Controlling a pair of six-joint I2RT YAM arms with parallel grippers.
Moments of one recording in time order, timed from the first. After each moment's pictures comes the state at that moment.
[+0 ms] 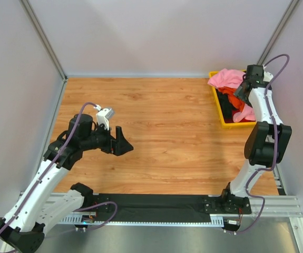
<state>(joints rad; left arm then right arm) -0.45 0.81 0.96 -0.75 0.46 -0.36 -0.17 1.83 1.64 -0.70 0.31 0.50</state>
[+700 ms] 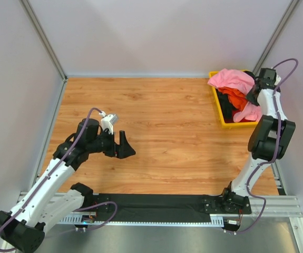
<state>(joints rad) -0.45 0.83 0.81 -0.67 0.46 -0.40 -0.32 1.95 1.66 -0.56 0.17 0.38</state>
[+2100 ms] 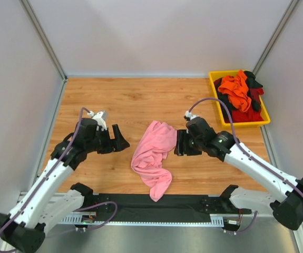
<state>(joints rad) -0.44 0.78 0.84 -0.73 0.22 -0.59 0.75 1.13 0.94 -0.77 -0.02 0.62</state>
